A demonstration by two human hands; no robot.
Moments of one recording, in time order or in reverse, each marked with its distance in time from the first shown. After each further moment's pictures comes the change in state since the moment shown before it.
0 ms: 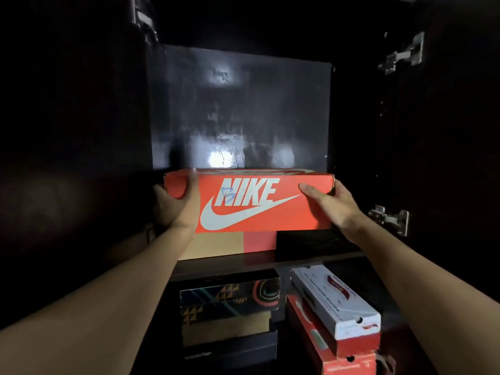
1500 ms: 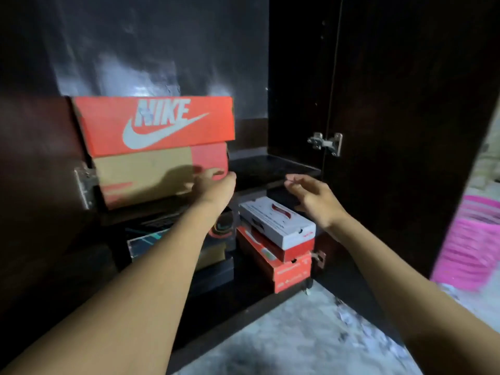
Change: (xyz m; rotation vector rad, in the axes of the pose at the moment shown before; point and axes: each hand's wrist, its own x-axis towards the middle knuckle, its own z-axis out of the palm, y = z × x) left_hand -0.099 -0.062 0.059 0.010 -0.761 -0.088; right_hand -0.121 0.069 -0.013 -0.236 0.063 0.135
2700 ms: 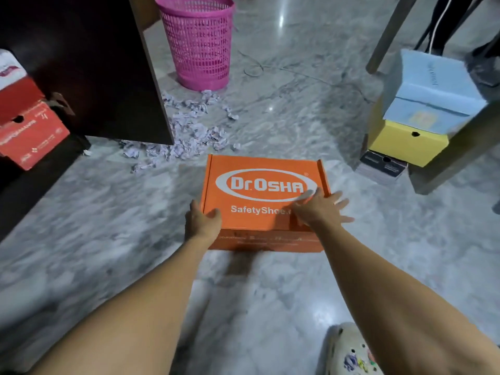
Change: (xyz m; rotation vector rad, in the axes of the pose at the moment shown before) left_hand -0.471 -0.244 0.212 0.486 -1.051 -0.235; right_hand -0.514 0.261 -0.223 -0.786 0.647 1.499
